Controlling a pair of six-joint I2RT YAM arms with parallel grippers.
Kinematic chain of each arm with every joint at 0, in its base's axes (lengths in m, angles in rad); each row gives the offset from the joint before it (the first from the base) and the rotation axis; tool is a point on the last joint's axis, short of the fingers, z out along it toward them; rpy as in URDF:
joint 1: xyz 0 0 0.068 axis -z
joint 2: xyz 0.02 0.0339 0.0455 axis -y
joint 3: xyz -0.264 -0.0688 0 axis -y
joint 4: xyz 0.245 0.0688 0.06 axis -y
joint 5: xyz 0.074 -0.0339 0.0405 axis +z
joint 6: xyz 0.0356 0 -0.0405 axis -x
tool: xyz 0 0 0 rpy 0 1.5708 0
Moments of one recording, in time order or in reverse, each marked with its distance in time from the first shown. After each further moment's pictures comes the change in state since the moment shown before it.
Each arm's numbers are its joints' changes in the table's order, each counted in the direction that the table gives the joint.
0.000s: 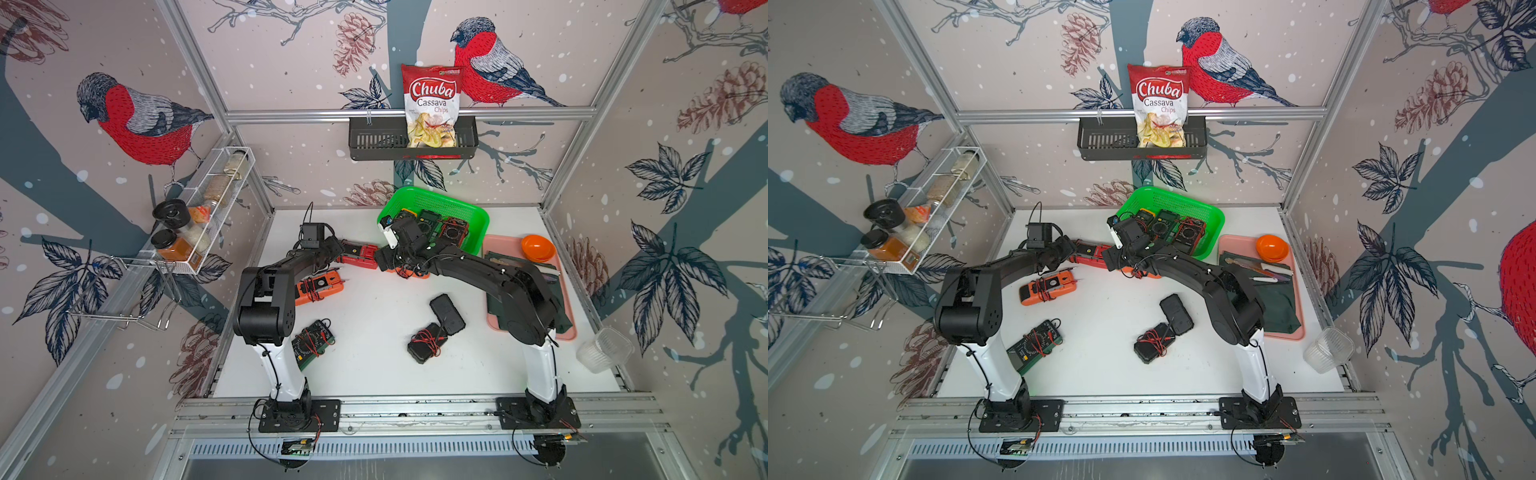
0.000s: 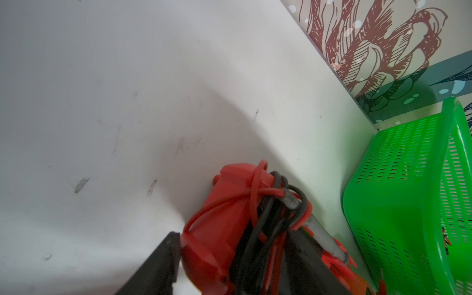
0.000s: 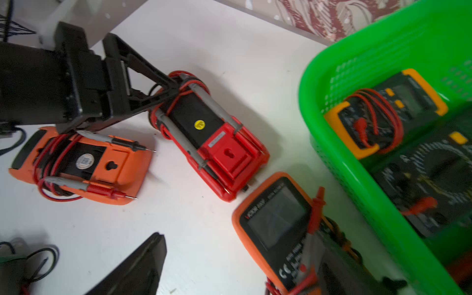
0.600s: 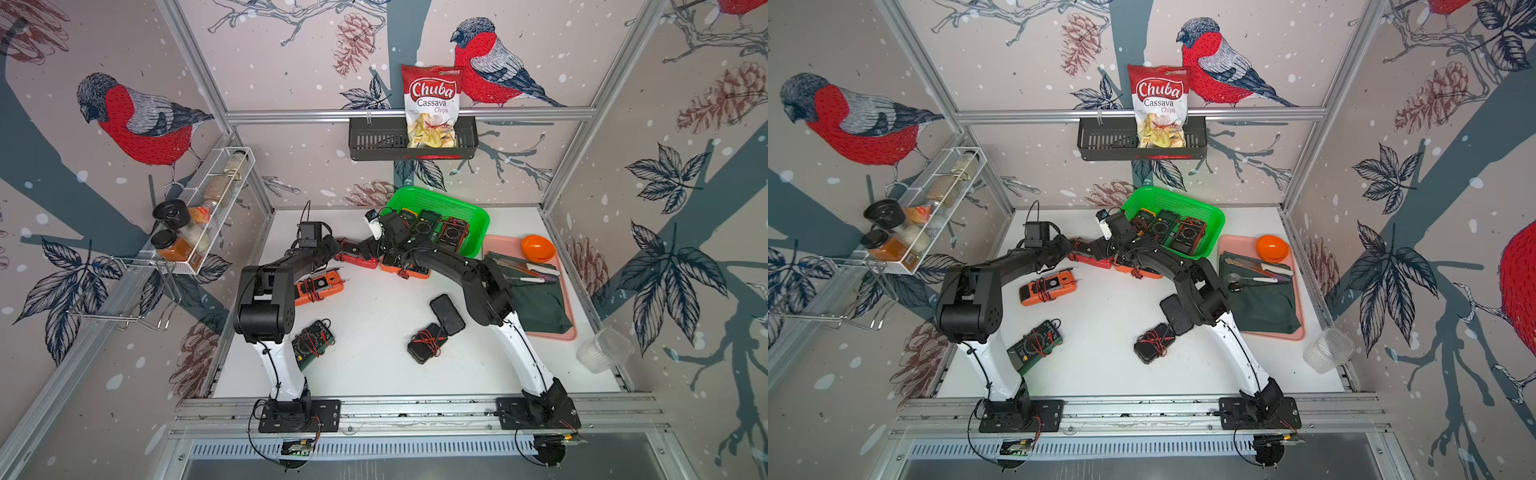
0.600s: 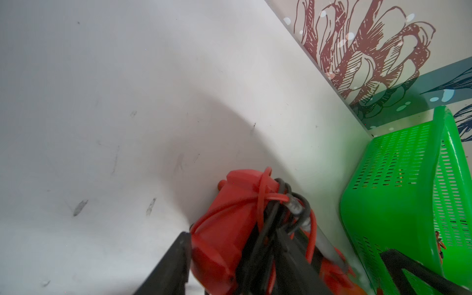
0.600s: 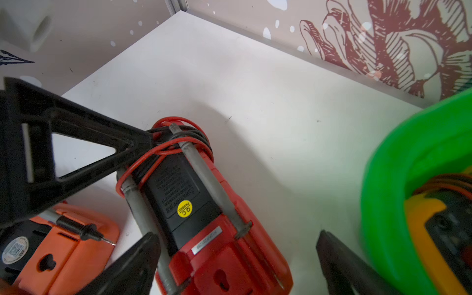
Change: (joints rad) left arm -0.011 -0.016 0.013 0.025 -0.020 -0.017; right arm 0.040 -0.397 0.419 0.068 0.091 0.042
